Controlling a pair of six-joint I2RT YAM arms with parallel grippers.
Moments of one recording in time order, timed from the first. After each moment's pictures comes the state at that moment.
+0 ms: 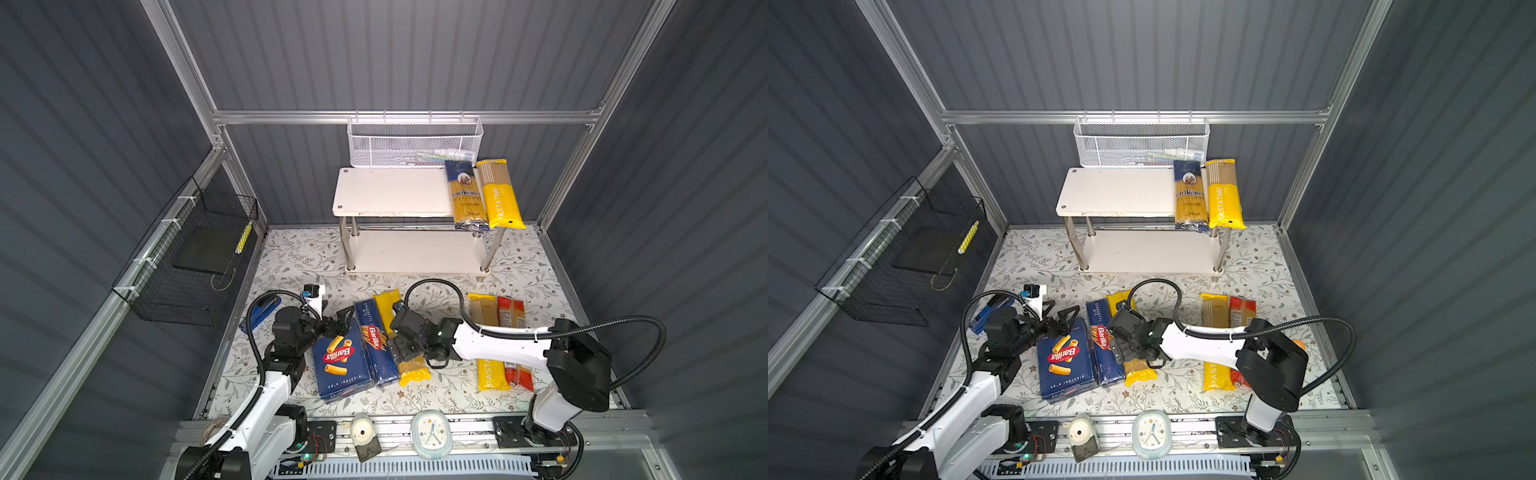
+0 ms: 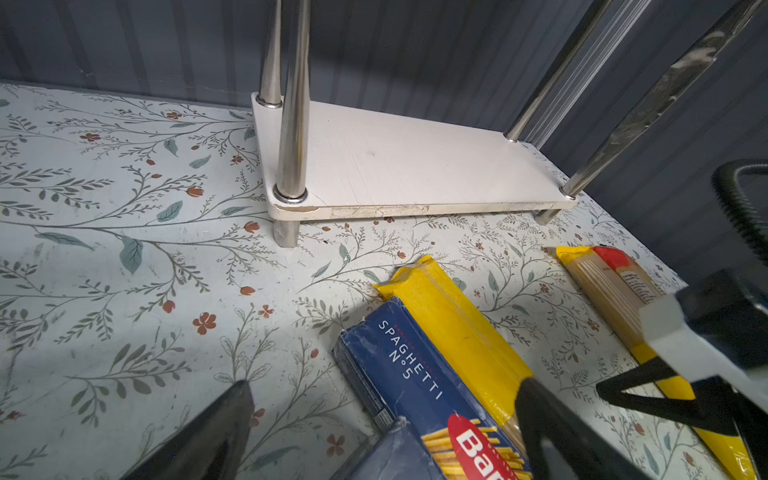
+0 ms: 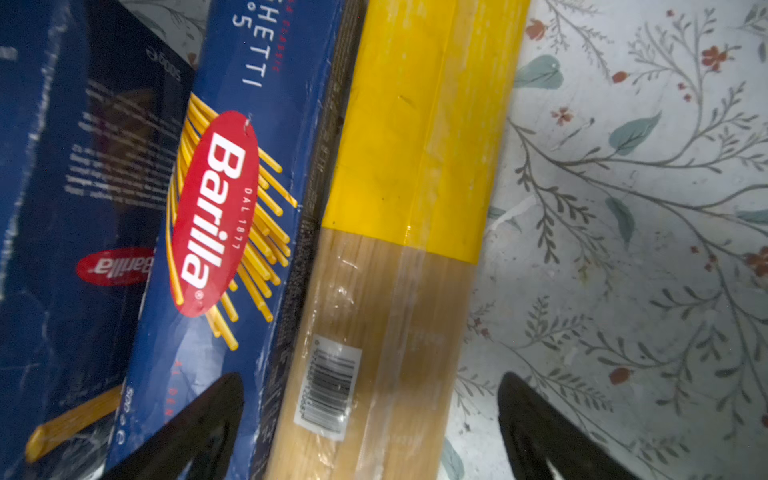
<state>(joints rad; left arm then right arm) -0.14 0.90 0.30 0.25 0.43 -0.17 1.08 1.67 1.04 -0.41 0.24 0.50</state>
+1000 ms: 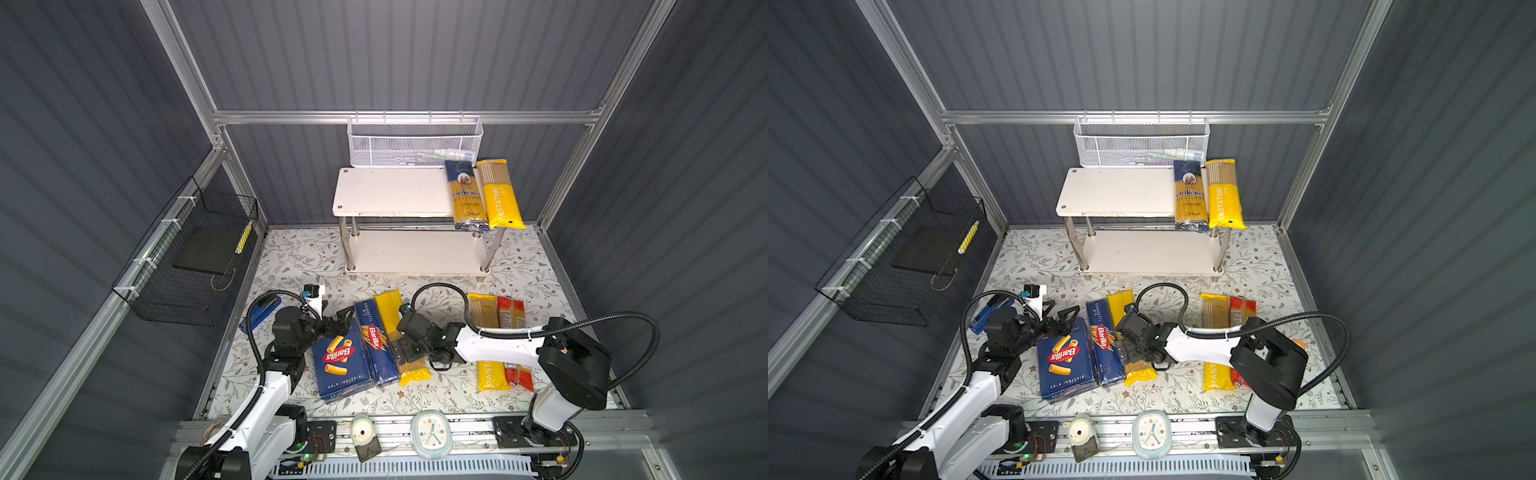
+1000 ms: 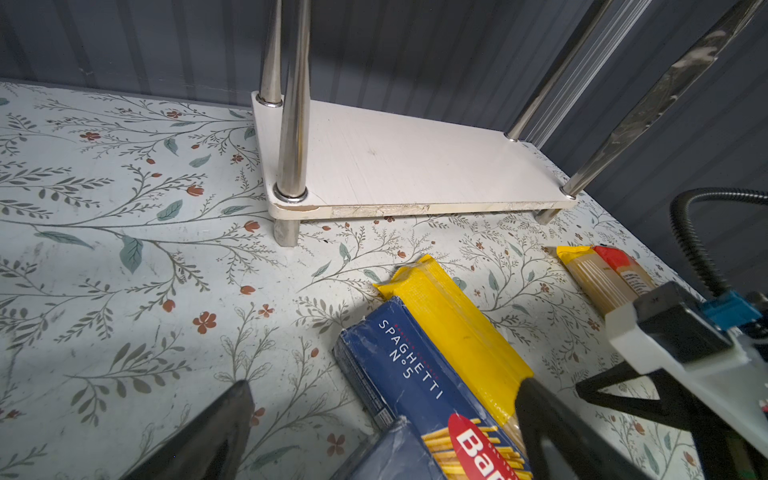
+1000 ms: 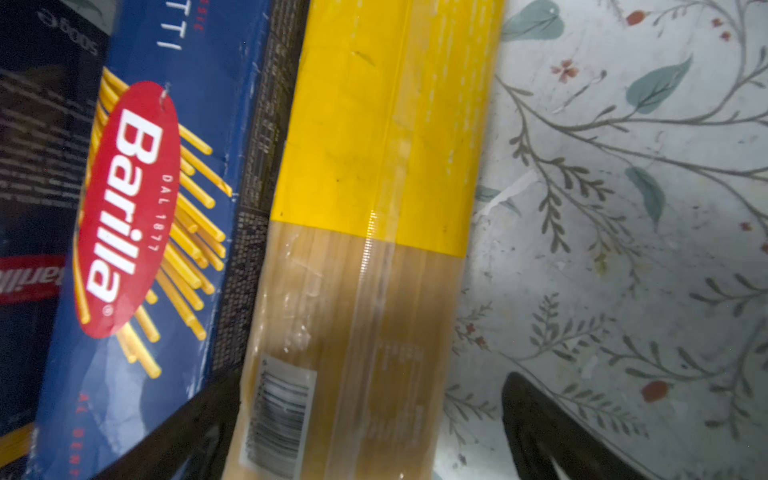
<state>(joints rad) -0.14 0.90 0.30 0.25 0.43 -0.17 1.04 1.67 0.92 -0.28 0.21 0.51</state>
